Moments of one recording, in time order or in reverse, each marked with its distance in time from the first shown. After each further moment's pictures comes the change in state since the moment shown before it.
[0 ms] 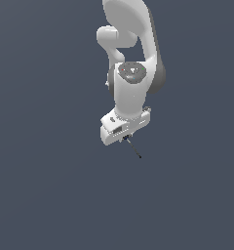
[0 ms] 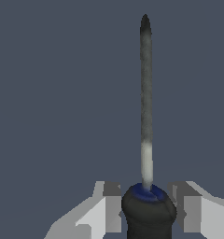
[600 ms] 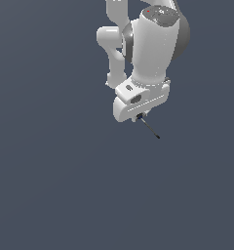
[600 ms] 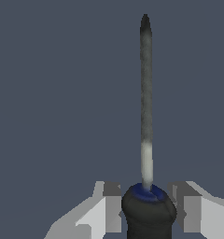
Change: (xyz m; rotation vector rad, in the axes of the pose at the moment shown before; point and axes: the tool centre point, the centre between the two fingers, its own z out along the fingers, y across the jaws) arm 0.002 -0.053 -0.098 0.000 0.002 -0.001
